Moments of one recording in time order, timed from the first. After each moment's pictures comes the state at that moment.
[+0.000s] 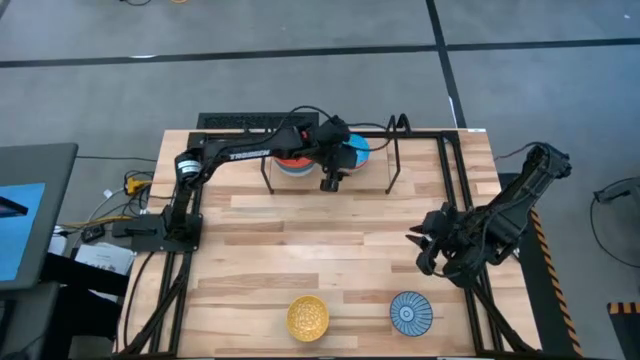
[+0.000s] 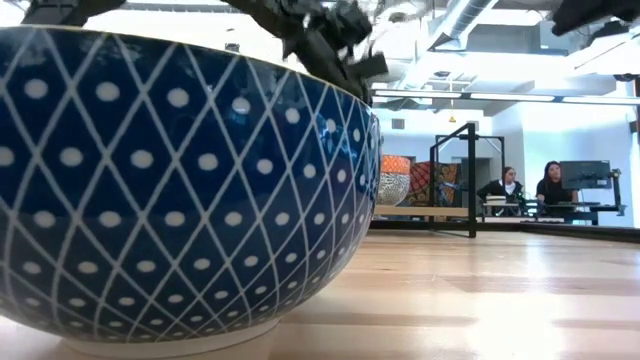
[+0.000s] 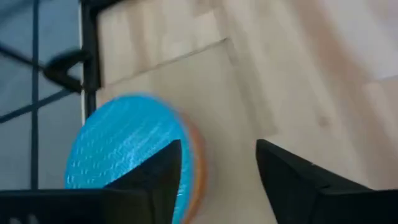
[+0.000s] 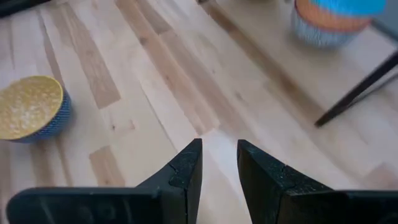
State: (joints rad) left arm 0.32 2.05 1.82 -0.54 0.07 0.61; right arm 0.80 1.12 1.06 -1.15 0.80 1.21
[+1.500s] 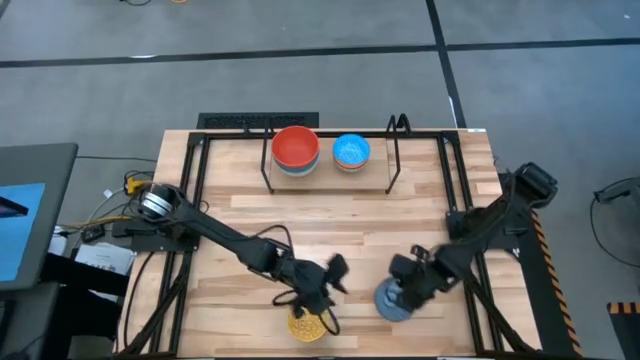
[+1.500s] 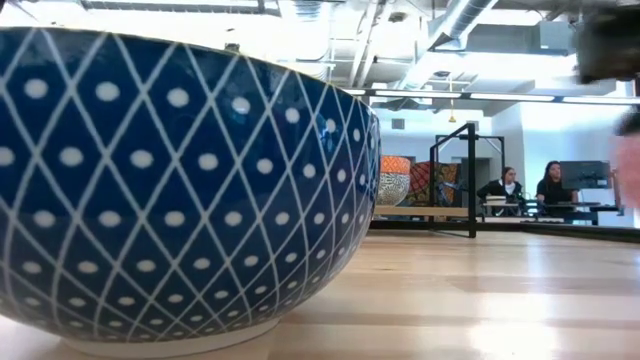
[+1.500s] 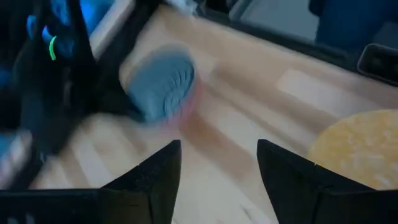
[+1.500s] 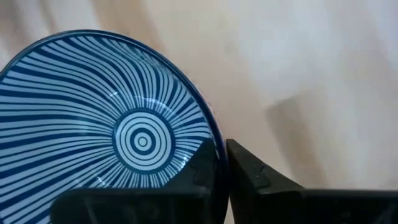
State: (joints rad) left arm -0.41 1.86 1.39 -0.11 -0.08 0.65; right arm 0.74 1.48 0.82 -0.59 0.21 1.15
